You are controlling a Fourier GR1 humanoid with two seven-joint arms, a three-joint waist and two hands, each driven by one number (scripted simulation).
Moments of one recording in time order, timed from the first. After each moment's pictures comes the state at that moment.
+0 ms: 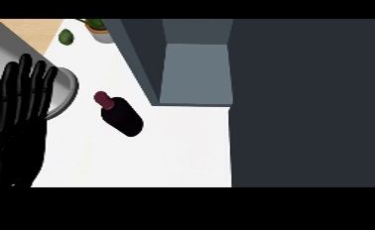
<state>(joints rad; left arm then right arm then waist) 0.00 0.07 0.01 -2.10 -0.01 -0.01 0.00 -0.01 -0.08 -0.02 -2.10 -0.01 -0.03 0.04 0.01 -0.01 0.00</state>
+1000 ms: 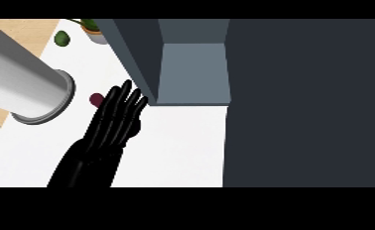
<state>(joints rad) 0.04 0.00 -0.39 -2.15 0.15 0.06 0.19 0.20 -0.16 0.06 -2.39 -0.25 0.18 0.25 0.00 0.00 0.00</state>
